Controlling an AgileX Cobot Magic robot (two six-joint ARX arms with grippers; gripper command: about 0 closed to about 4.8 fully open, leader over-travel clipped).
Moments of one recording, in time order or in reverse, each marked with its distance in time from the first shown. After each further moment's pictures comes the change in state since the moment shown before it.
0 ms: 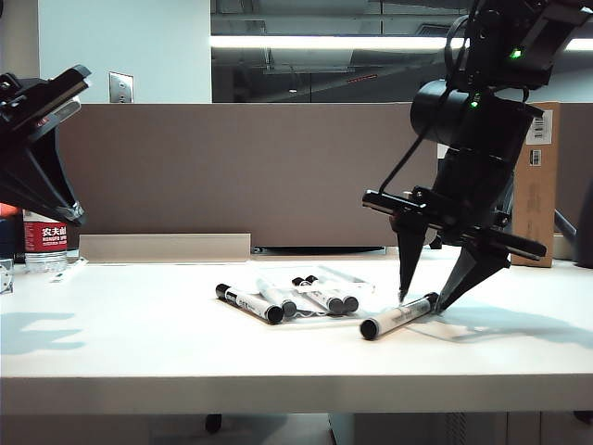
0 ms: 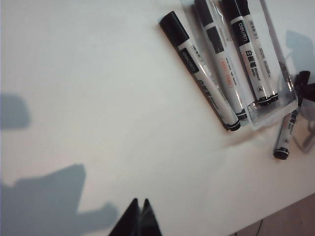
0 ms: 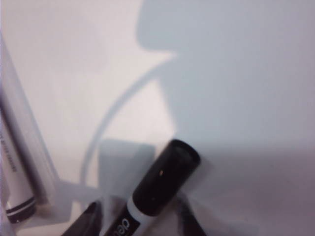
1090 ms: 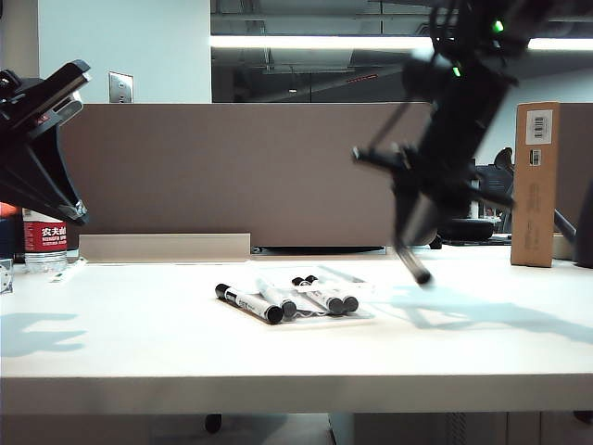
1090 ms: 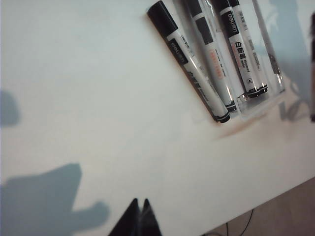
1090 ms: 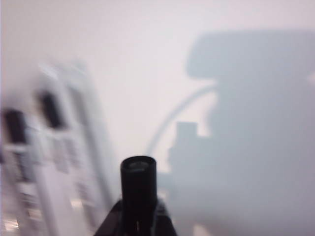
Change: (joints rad) left arm 0.000 0.000 0.000 -0.014 0.042 0.000; right arm -0.010 0.018 0.209 -0.004 0.036 -0.034
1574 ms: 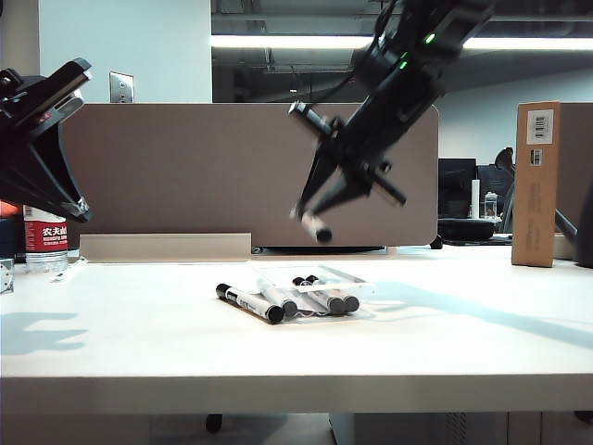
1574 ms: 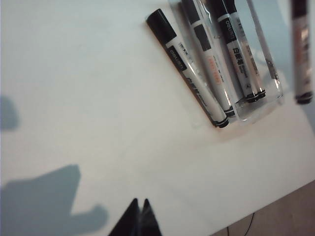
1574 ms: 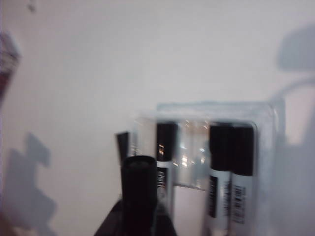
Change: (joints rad) left arm 0.000 0.000 0.000 0.019 0.000 0.000; right arm 0.057 0.258 0.387 -0.080 -0.361 -0.070
